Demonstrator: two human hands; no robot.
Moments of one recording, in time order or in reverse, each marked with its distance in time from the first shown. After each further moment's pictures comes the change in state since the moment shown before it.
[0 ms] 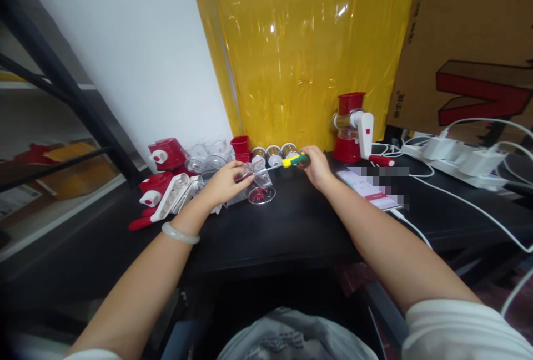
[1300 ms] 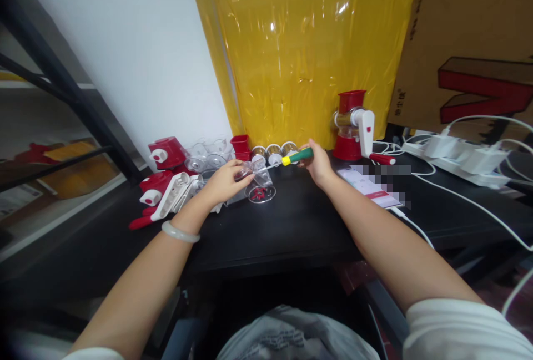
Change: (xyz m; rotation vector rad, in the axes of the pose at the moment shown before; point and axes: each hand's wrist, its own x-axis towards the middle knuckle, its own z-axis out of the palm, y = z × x) left_hand 0.000 0.000 0.000 -0.008 -0.003 -0.010; right_hand 0.000 -0.006 -0.001 -0.070 -0.072 -0.018
